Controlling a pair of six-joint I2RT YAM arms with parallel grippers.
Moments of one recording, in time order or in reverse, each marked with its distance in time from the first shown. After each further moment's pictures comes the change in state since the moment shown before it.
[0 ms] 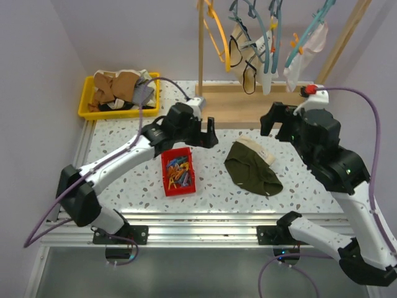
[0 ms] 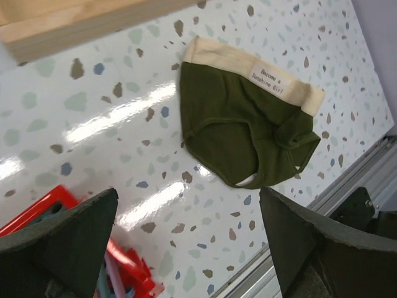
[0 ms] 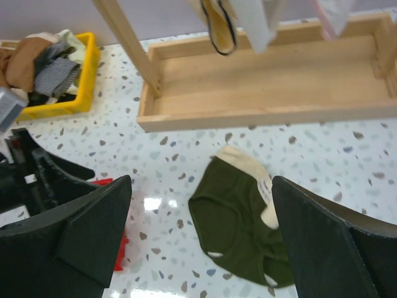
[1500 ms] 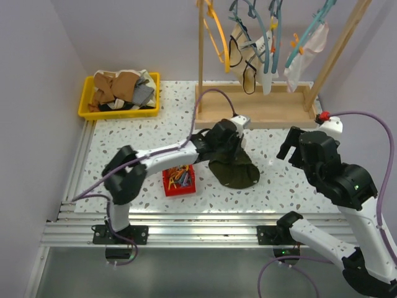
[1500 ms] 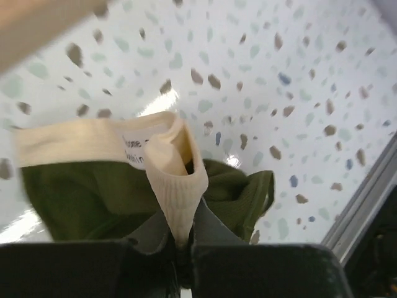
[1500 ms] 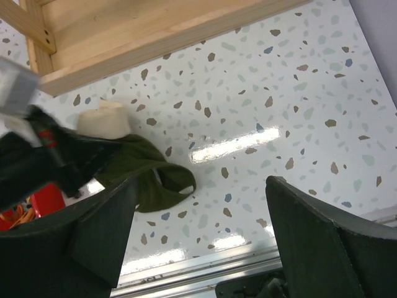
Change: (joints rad) left arm -0.245 0.539 0.206 0.293 -0.021 0.153; right arm 0.000 -0.173 -0.115 -0.436 0.236 0.298
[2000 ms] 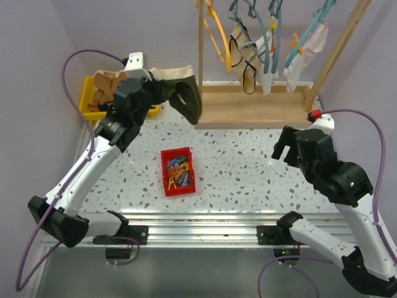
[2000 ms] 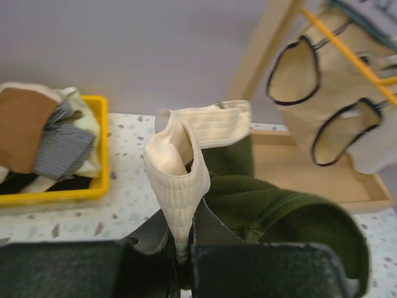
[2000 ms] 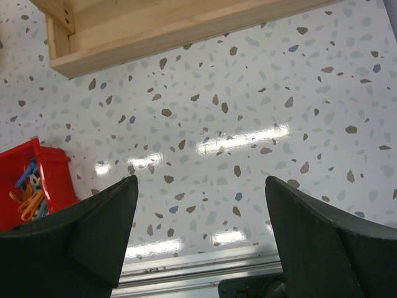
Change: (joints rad) left arm 0.431 -0.700 -0.078 -0.083 -0.342 0.004; right arm 0.000 0.009 -0.024 0.059 -0.083 -0.051
